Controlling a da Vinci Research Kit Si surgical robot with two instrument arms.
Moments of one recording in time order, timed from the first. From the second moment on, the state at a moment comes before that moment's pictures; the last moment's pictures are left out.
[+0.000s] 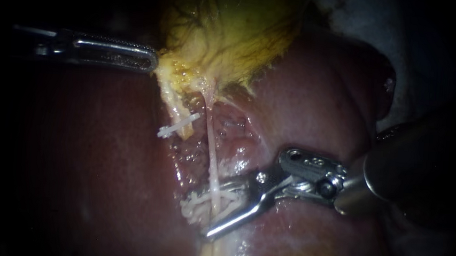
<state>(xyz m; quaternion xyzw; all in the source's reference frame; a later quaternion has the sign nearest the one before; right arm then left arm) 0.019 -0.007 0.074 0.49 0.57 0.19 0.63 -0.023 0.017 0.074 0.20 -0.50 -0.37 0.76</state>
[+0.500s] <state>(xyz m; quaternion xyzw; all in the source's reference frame) 0.019 -0.007 0.074 0.50 0.57 0.20 0.62 -0.023 0.017 0.074 0.20 -0.50 -0.37 0.76</state>
